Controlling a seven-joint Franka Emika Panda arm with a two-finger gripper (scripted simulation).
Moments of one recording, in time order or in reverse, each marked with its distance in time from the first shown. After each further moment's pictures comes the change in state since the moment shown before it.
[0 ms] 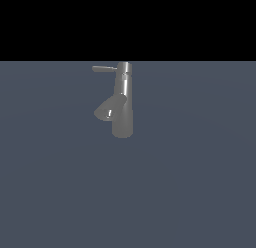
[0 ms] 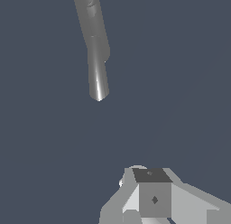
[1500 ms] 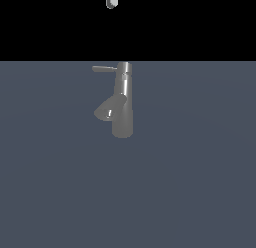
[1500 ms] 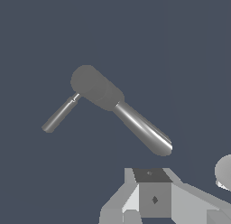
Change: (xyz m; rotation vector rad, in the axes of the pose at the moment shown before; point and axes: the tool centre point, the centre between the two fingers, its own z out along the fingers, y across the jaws) arm 0.207 -0.094 0.038 0.063 -0.029 0.741
